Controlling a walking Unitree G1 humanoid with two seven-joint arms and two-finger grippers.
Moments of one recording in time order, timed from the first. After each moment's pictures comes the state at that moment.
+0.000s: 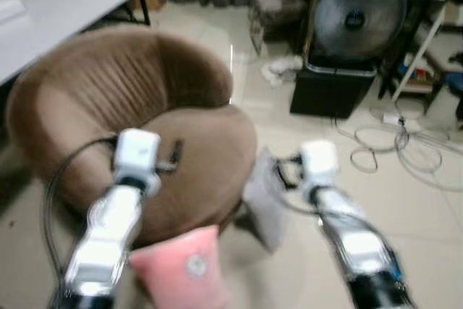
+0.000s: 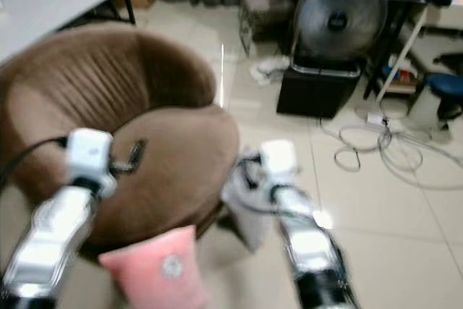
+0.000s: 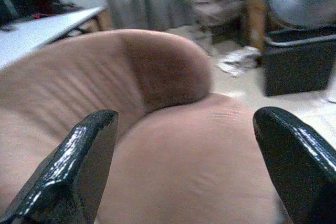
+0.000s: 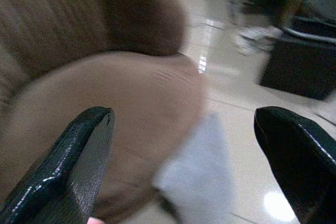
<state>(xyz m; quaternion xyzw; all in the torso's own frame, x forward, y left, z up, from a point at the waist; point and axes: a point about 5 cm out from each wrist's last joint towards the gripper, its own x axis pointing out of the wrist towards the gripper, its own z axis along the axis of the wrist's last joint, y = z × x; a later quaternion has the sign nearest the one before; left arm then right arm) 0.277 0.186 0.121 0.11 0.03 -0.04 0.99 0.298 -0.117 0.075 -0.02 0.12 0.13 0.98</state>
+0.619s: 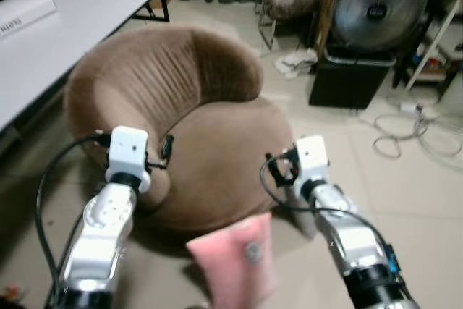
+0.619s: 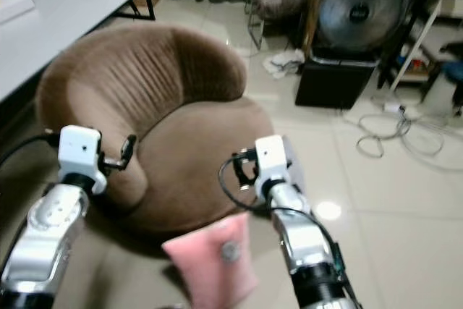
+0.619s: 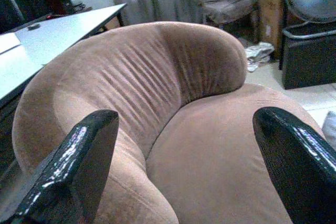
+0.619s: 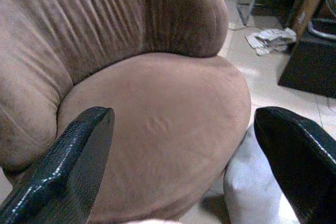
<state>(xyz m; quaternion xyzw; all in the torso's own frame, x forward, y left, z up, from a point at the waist) 0.280 0.182 0.123 0.10 0.03 -0.04 0.99 0.301 -0.126 0.077 -0.04 0.12 0.12 0.98</state>
